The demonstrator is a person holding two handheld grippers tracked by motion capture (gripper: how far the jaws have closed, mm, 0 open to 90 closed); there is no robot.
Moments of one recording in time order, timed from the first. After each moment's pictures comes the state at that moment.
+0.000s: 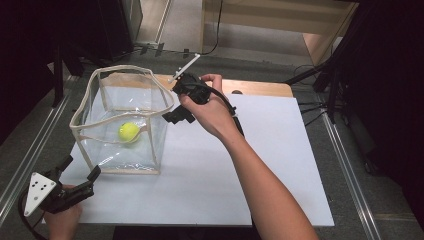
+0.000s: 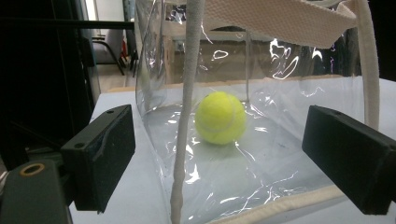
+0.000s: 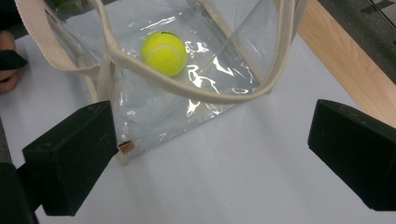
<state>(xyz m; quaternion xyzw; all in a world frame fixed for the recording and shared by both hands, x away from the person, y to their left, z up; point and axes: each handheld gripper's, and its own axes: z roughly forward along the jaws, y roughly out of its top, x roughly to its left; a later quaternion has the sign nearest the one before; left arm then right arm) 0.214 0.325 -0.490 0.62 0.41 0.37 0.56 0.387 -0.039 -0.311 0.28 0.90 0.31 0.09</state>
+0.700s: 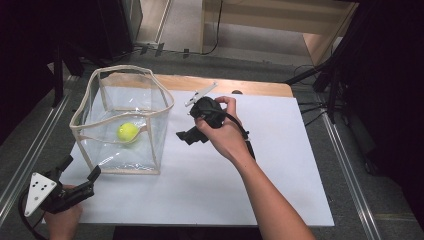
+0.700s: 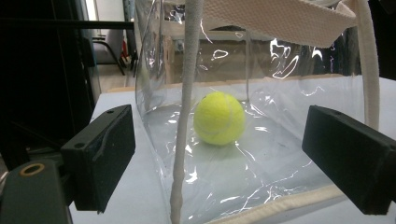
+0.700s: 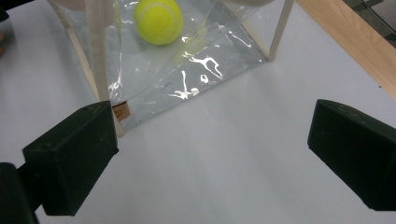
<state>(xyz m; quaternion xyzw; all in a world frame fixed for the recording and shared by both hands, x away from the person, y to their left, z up) 0.214 0.324 -0.490 0.62 0.41 0.37 0.56 0.353 -0.072 -0.354 0.29 0.89 0.33 0.11</state>
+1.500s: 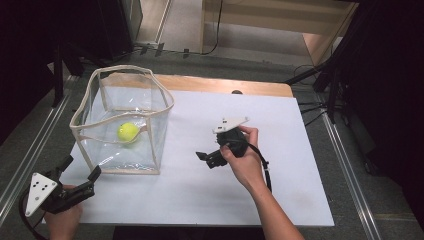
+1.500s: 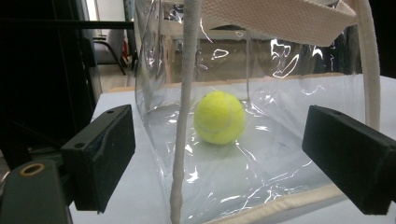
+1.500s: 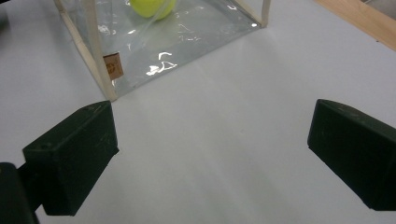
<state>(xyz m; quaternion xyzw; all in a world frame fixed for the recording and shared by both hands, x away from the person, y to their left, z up) 0.213 0.324 -0.489 0.62 0.41 0.37 0.55 0.307 -0.130 -0.415 0.32 0.85 0.40 0.12</state>
